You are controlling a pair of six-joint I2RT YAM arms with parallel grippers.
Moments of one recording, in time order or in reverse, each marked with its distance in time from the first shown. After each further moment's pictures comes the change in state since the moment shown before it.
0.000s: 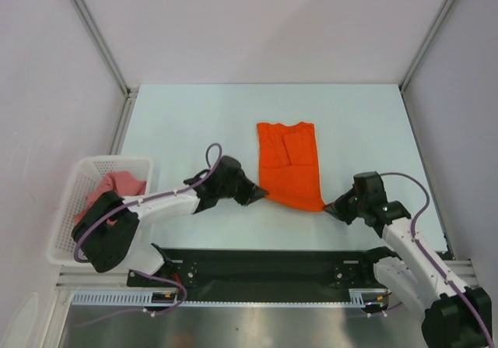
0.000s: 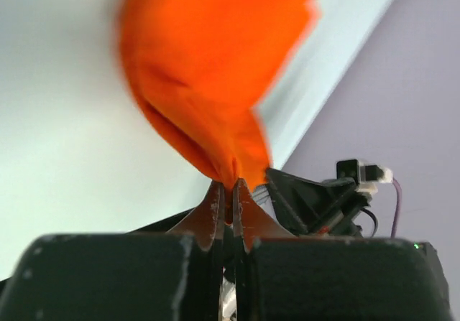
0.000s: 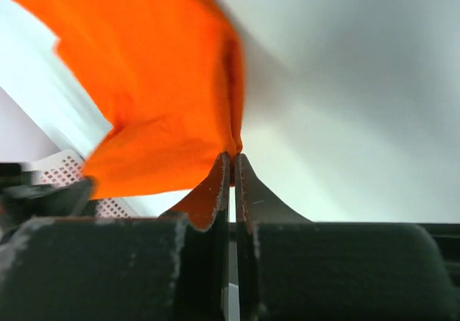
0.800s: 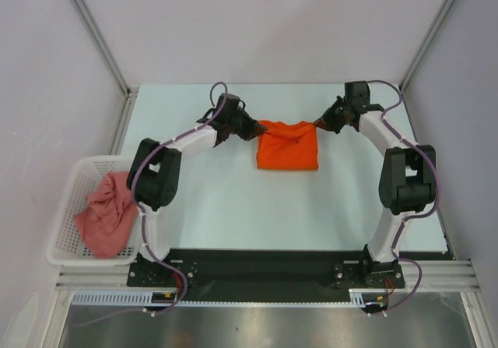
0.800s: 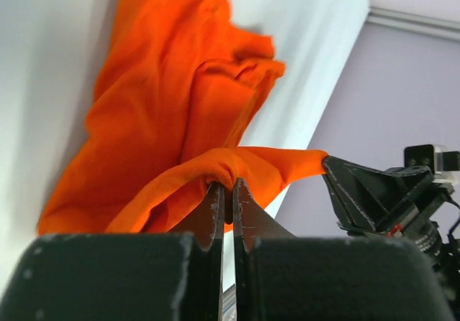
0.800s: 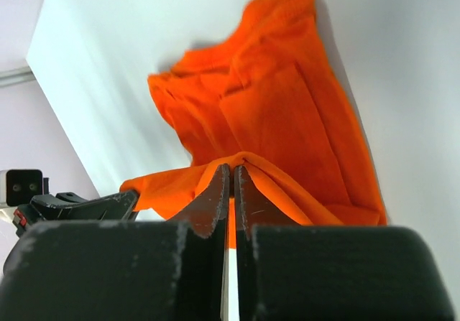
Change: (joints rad) left arm 0.319 0.582 0.763 -0.097 0.105 0.324; right arm -0.154 1.080 1.009 0.193 -0.127 -0.327
